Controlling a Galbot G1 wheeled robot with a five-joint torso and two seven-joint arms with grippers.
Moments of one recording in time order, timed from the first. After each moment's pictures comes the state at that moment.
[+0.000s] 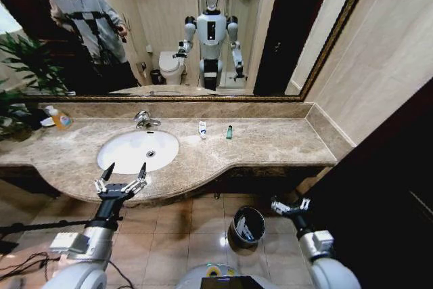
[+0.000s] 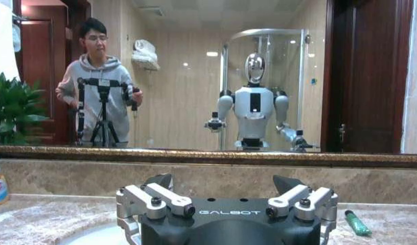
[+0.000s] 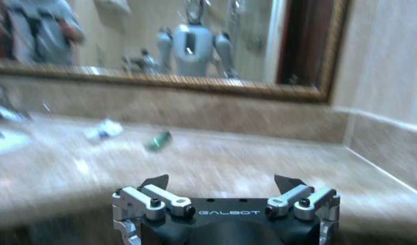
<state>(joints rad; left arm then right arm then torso) 1.84 -1.36 -0.82 -2.47 -0.37 0.04 0.05 -1.75 1.33 0.70 2.20 0.22 0.00 -0.06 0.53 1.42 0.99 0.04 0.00</state>
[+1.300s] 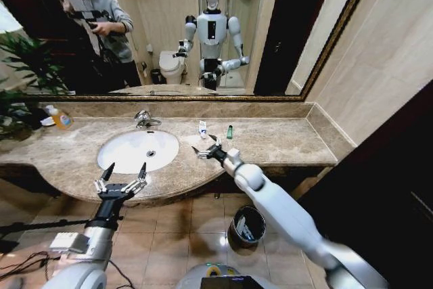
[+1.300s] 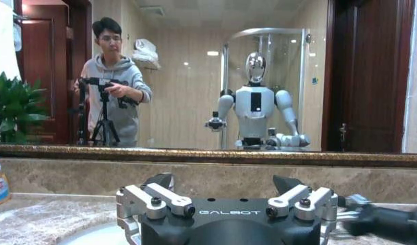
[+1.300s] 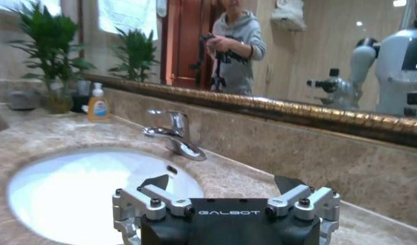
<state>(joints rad) 1.84 -1.36 -0.82 -2.47 -0.37 0.04 0.05 -0.60 1.27 -0.18 1.56 0.37 -0.20 -0.05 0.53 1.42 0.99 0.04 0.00</state>
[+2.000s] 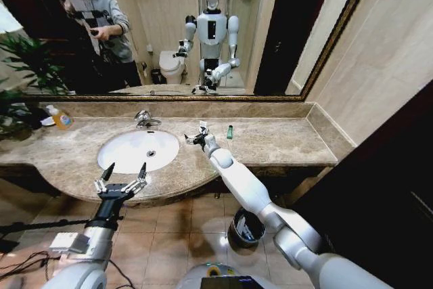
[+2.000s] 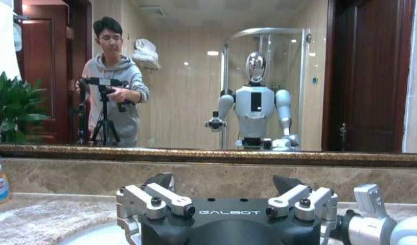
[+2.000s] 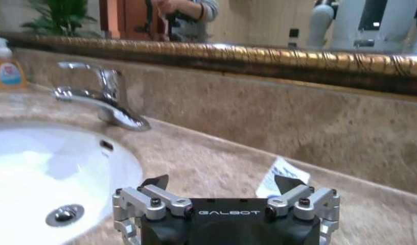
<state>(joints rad) 1.84 -1.36 -0.82 -2.47 -0.37 0.04 0.05 -0.45 1.54 -0.10 1.07 0.23 -0.14 0.00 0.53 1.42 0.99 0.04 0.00</state>
